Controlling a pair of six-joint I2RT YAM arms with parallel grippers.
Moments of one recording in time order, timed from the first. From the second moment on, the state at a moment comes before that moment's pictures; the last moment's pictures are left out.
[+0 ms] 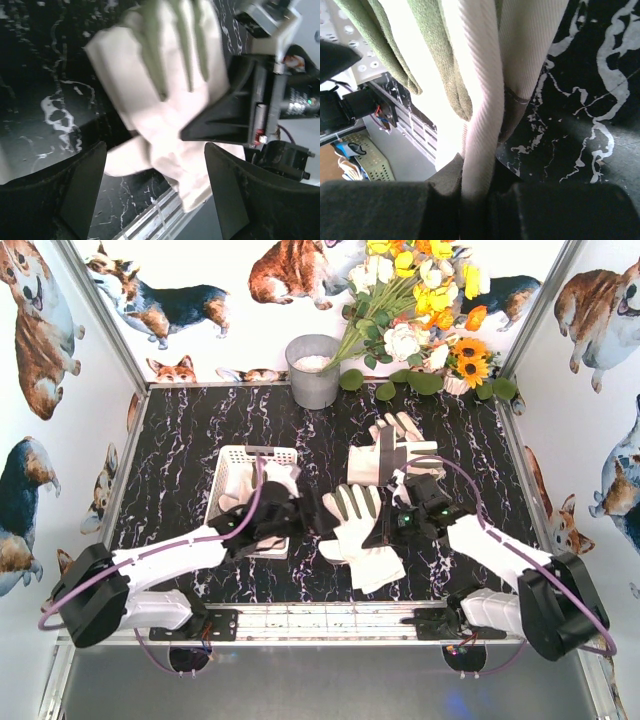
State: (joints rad) left arm -0.89 1.23 0.65 0.07 0.03 -0.93; right arm 0.42 1.19 0.54 -0.32 -0.58 0.63
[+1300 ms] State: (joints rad) left arm -0.83 1.22 0.53 0.69 0.24 -1.05; right arm 0.44 0.92 0.54 0.02 -0.86 0.84
